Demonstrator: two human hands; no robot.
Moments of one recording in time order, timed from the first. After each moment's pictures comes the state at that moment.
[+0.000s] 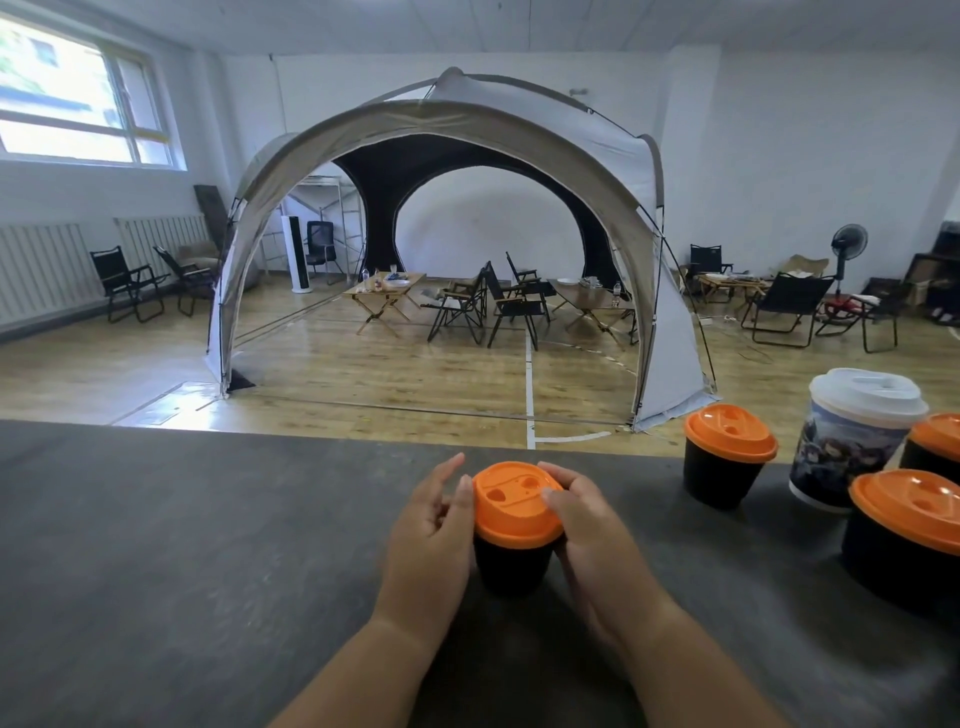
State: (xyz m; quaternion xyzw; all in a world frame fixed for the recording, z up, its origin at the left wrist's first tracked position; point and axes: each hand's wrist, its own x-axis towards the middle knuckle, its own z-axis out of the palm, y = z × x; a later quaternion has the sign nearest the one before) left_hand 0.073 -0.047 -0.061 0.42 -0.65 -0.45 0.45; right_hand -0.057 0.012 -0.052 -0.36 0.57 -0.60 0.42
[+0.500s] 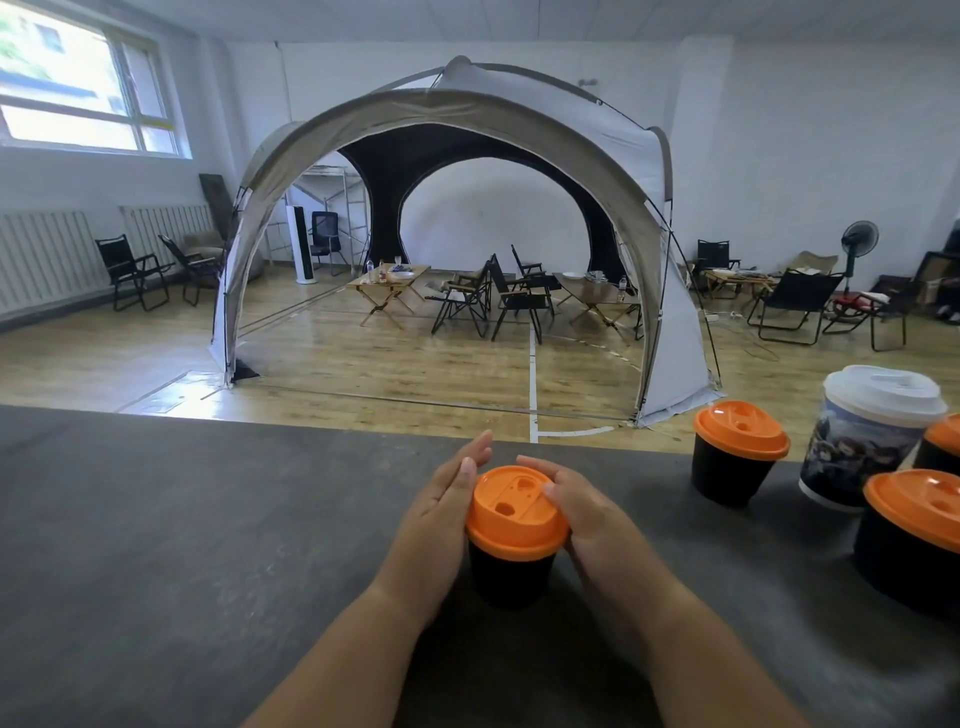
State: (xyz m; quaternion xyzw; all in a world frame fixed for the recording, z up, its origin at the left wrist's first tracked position) left_hand 0.075 -0.061 -0.056 0.34 -0.64 -0.56 0.39; right_hand -0.061 0.010 -0.046 -0.45 0.59 -0.53 0.41
